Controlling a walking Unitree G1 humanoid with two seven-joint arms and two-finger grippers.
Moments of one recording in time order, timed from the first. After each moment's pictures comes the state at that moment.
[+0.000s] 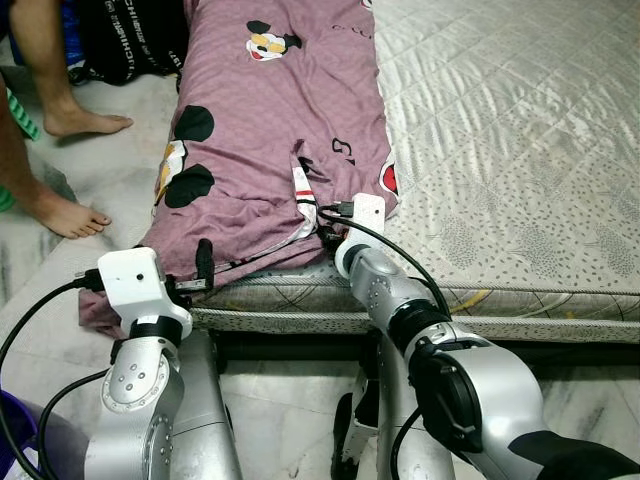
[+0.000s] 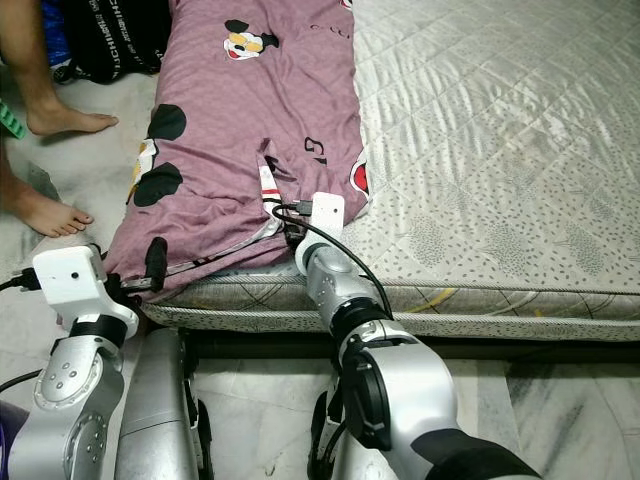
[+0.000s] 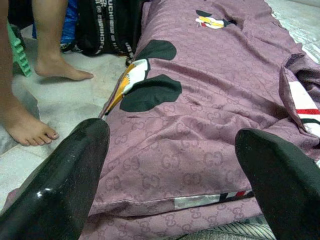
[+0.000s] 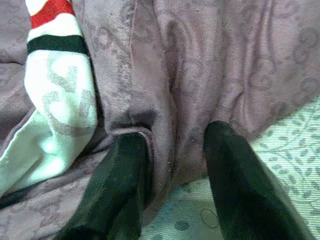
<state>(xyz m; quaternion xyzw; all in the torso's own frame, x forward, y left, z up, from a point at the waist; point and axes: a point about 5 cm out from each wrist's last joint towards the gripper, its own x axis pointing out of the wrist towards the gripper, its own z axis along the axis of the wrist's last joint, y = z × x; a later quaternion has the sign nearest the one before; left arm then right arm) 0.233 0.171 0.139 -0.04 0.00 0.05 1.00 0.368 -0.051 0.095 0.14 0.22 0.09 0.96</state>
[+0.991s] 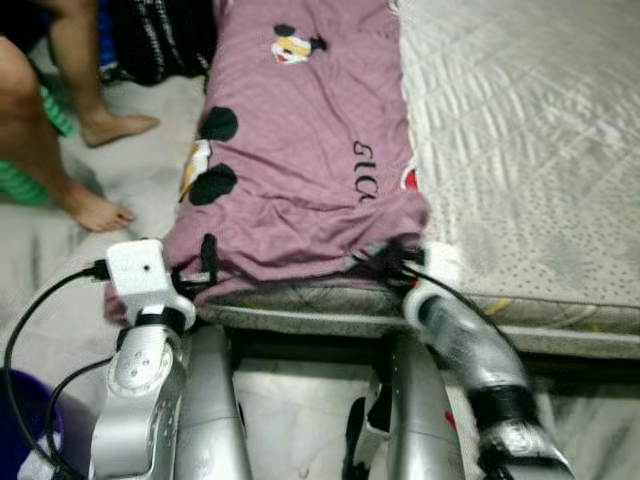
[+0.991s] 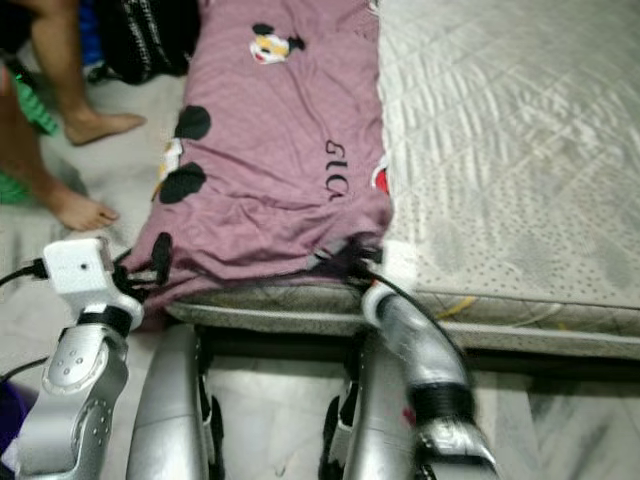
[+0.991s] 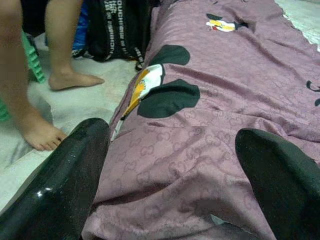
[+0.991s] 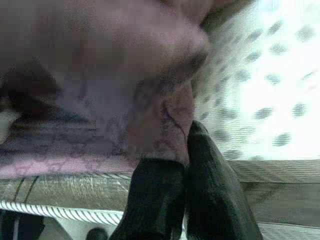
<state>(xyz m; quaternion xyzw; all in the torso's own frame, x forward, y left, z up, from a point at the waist) 0.249 0.168 0.135 -0.04 0.00 0.03 1.00 0.306 -0.161 0.069 0.14 0.23 0.07 0.96</state>
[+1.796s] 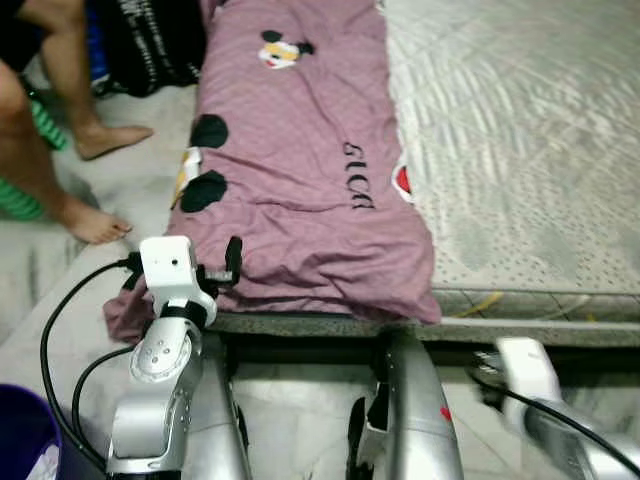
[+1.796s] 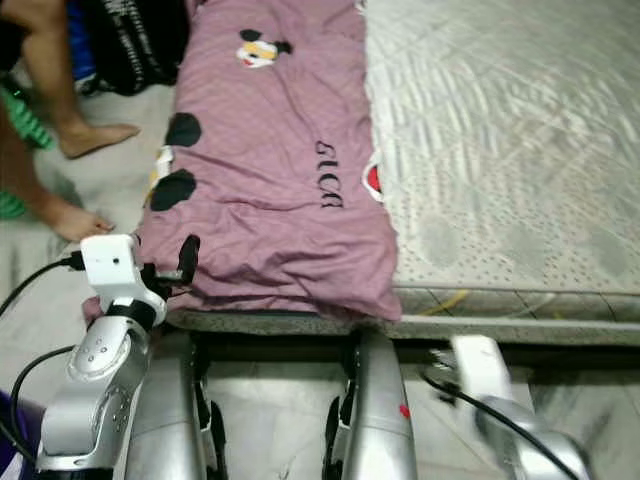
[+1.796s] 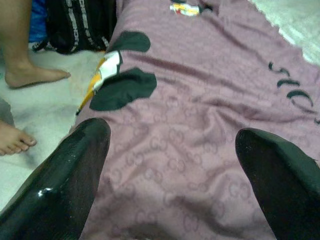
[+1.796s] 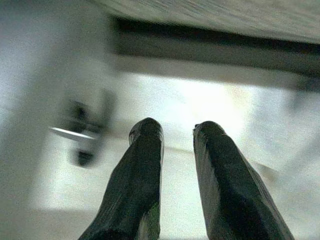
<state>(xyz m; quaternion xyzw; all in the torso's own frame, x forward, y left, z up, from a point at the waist) 0.260 0.157 0.122 -0.04 0.03 0.00 1.00 0.190 -0.261 0.032 -0.07 0.45 -0.01 0.89</state>
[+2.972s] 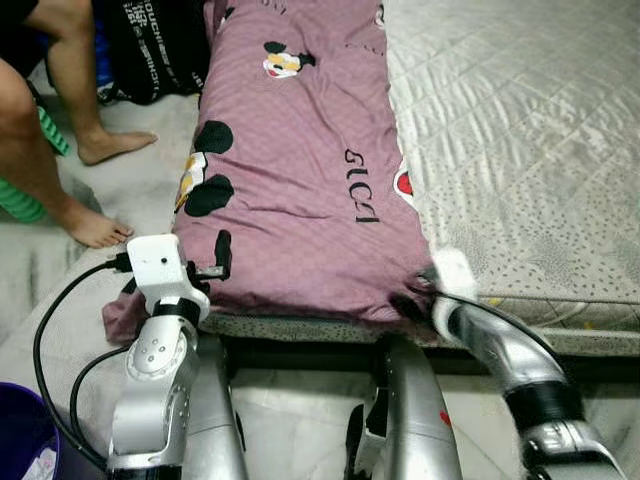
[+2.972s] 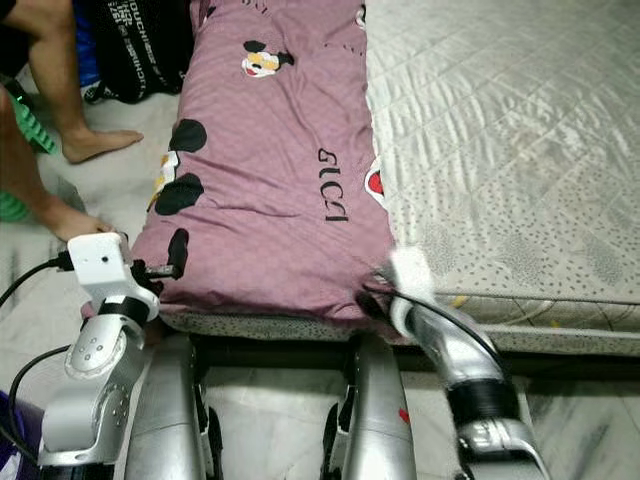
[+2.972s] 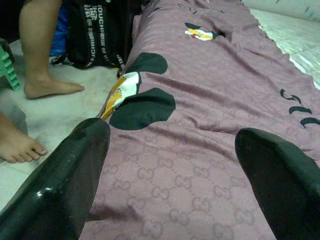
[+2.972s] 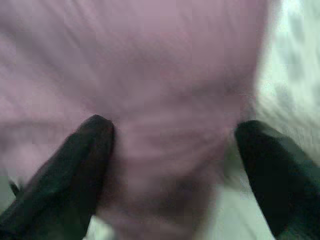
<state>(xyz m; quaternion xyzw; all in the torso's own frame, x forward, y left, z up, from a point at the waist) 0.263 0.162 0.126 -0.05 0.00 0.02 1.00 0.295 -0.196 0.044 0.00 0.35 0.12 0.93</state>
